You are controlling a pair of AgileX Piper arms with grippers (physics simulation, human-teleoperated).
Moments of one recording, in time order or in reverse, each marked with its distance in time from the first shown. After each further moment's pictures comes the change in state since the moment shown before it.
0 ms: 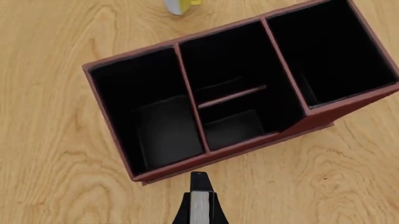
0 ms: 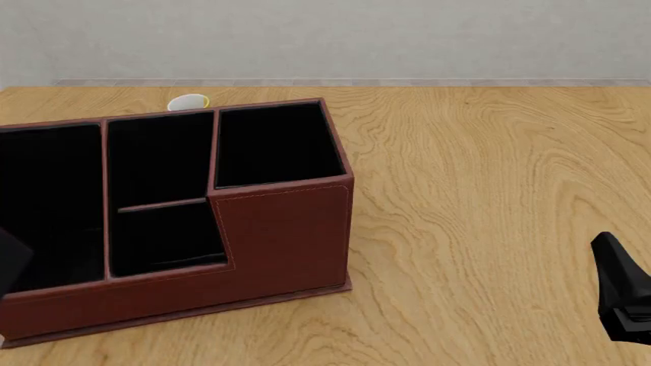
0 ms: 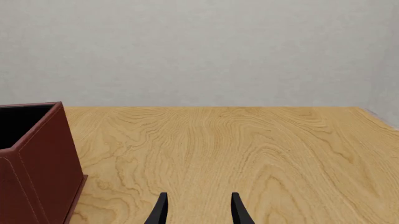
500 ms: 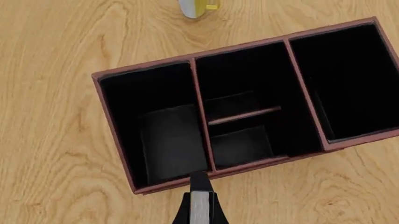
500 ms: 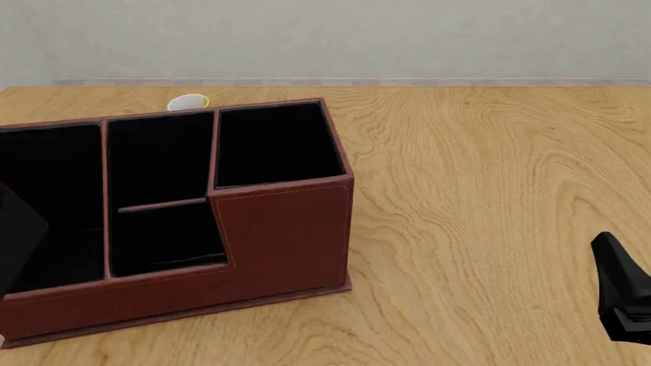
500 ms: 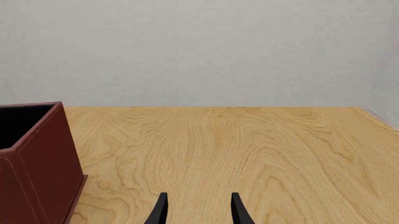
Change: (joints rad) left arm 0.059 0.137 -0.009 -0.103 -0.034; right arm 0.000 0.000 0.000 0.000 0.000
